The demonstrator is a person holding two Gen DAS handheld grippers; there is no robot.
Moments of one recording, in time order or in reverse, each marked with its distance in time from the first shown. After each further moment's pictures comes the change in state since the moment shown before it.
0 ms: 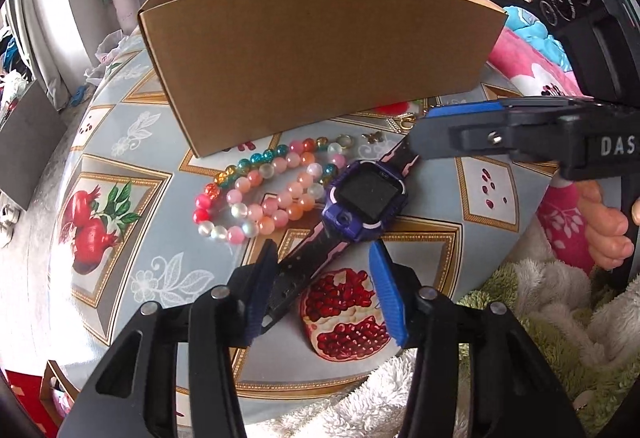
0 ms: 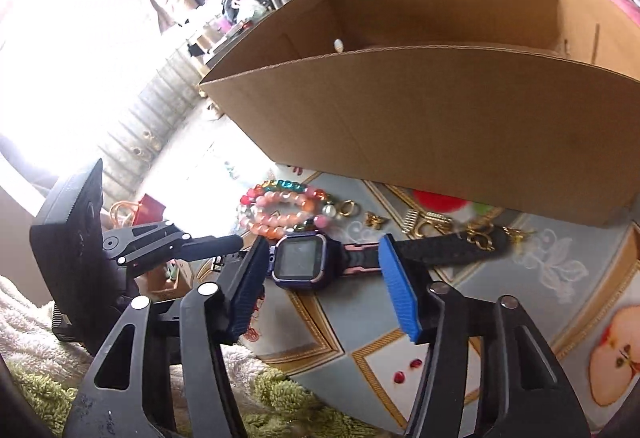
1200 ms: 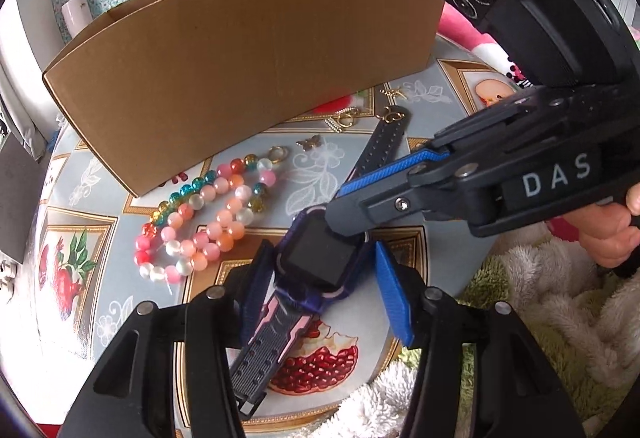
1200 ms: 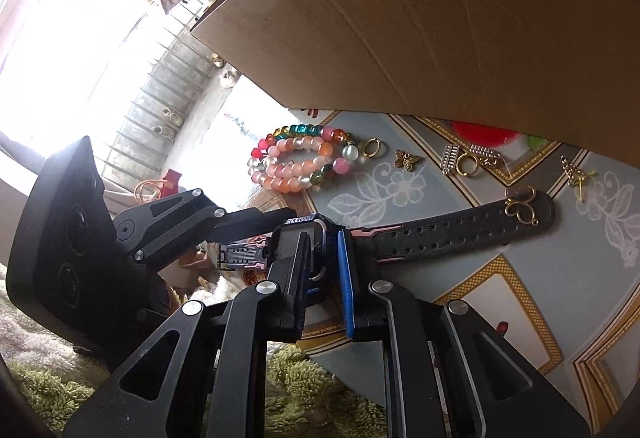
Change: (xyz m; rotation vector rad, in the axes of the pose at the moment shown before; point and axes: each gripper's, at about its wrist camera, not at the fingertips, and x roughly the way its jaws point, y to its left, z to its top) left arm 0.040 -0.057 0.013 0.159 -0.023 -0.030; right arm 0.025 -0.002 -0.021 0.092 0.164 0.110
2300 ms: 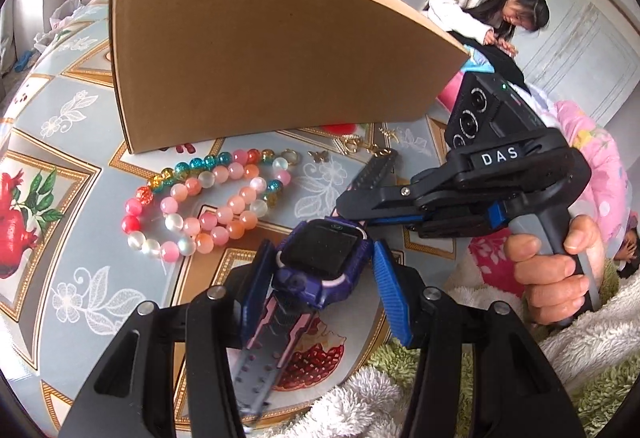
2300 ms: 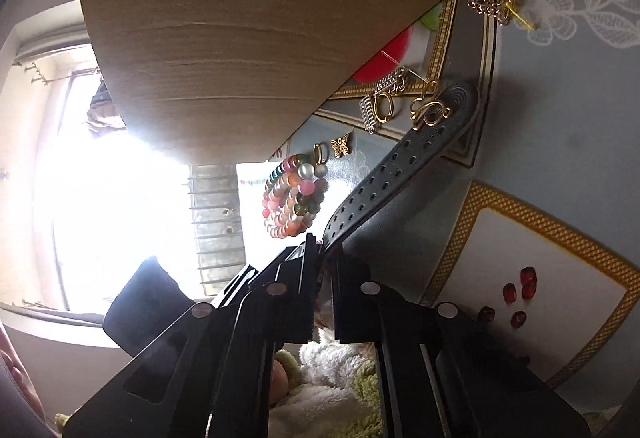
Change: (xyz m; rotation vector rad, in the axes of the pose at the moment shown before) left arm -0.011 0.057 -0.017 -0.262 -0.058 -0.283; right arm -0.001 -0.083 -0.023 0.625 -0.060 0.312
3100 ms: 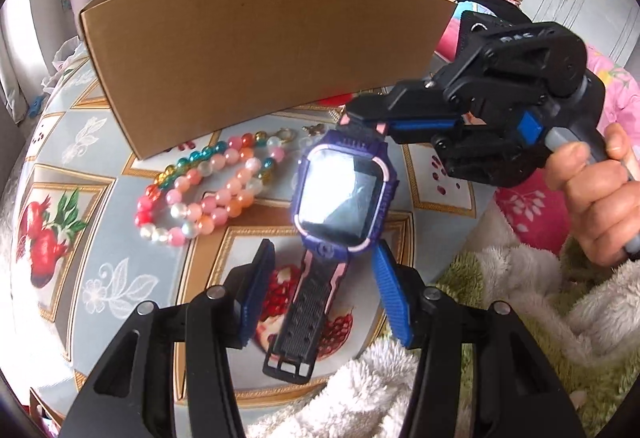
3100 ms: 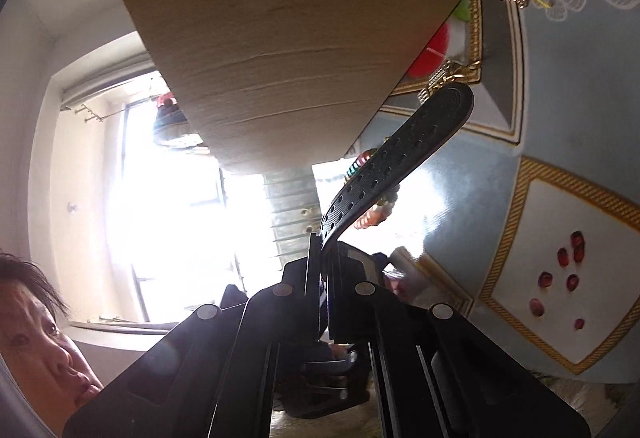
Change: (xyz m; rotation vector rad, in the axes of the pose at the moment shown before) left arm 0.001 -0.028 -0.011 0.134 0.052 0.147; right arm -0.005 -0.018 -0.002 0.135 0.040 0.323
